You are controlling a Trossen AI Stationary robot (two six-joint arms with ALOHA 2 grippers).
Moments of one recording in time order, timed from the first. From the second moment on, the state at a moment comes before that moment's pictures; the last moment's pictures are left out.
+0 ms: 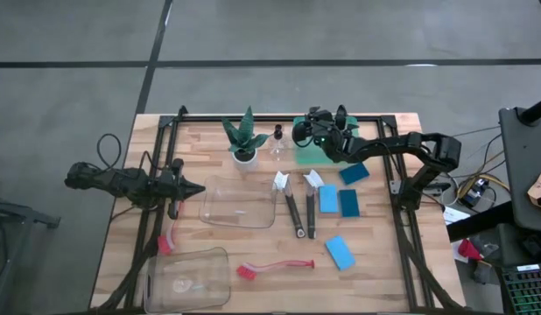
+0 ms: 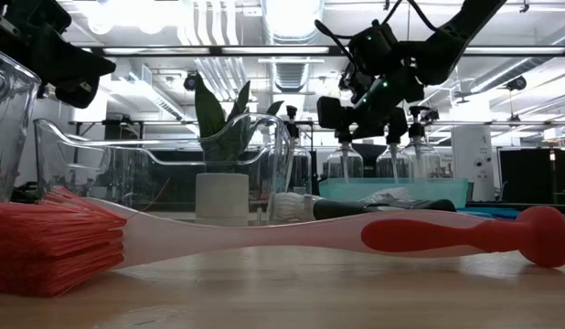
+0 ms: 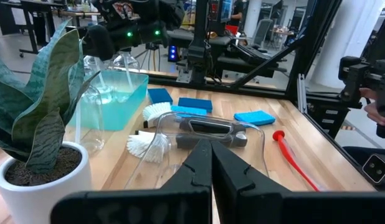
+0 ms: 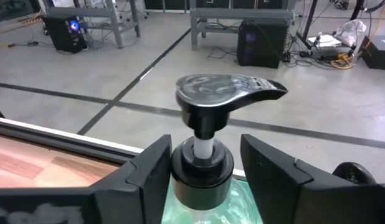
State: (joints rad) left arm -0.26 0.04 0.19 -0.29 -0.30 -0.15; right arm -0.39 1.63 0.83 0.40 0.81 0.39
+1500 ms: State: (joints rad) left arm -0.26 0.04 0.19 -0.29 -0.30 -0.15; right arm -0.10 1.56 0.83 0.20 0.70 0.25
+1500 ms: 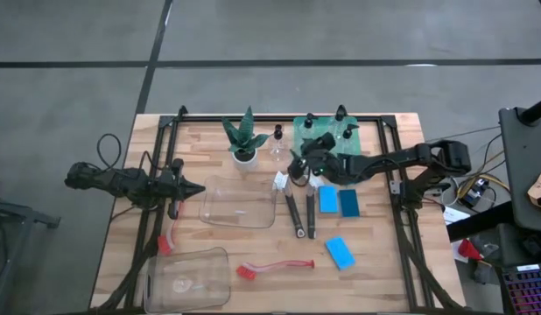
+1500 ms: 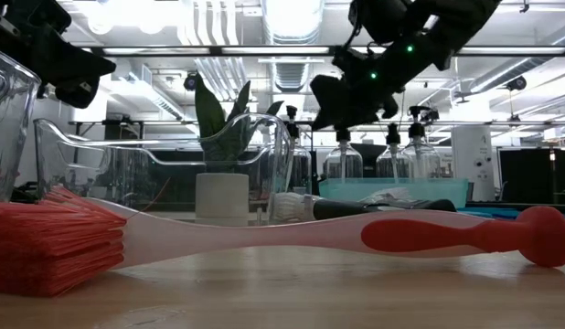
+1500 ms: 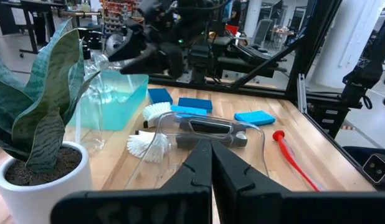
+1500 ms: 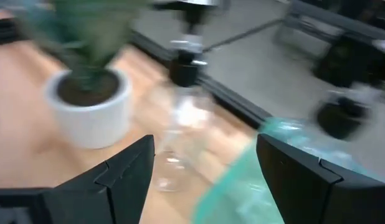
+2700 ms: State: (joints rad) left arm -0.26 0.04 0.19 -0.29 -0.30 -0.15; right arm -0.23 1.72 0.83 0.62 0.45 0.05
